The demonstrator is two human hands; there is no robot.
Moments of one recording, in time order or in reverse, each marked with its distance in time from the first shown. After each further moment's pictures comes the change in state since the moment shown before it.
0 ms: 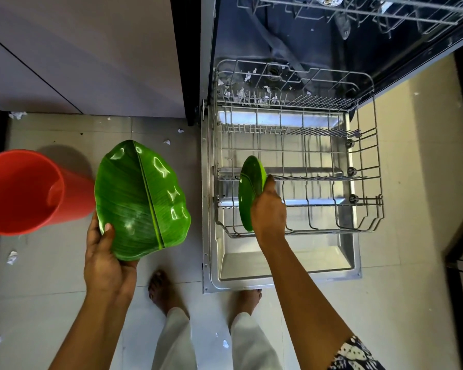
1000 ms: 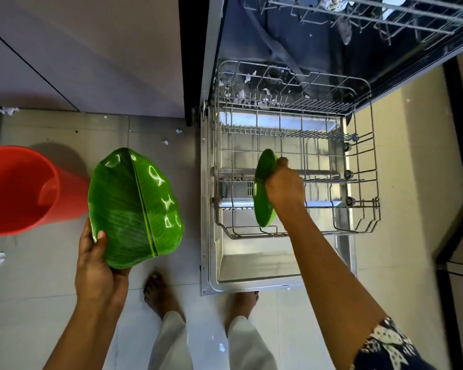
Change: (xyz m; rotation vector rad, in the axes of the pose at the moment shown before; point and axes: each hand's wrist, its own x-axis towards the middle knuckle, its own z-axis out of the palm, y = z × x) left_hand 0.010 -0.001 -0.024 0.015 -0.041 -0.013; right_hand 0.033 -0.022 -0.044 -0.159 0.019 -0.011
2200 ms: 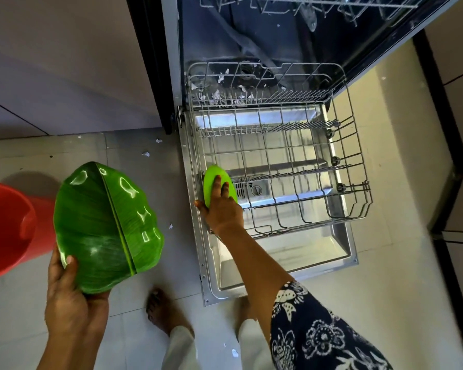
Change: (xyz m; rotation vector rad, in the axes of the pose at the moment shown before) left_hand 0.017 0.011 -0.001 0.084 -0.022 0.063; right_hand 0.003 -0.027 0.130 -0.061 -0.144 -0.181
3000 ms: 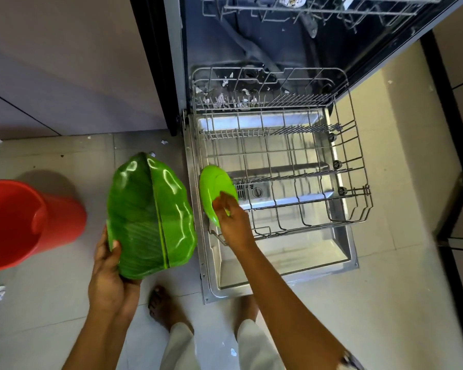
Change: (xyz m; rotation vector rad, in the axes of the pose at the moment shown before) left_hand -0.010 -0.028 0.023 -0.041 -0.147 -0.101; right_hand -0.067 0.010 -0.049 0.987 0.018 0.041
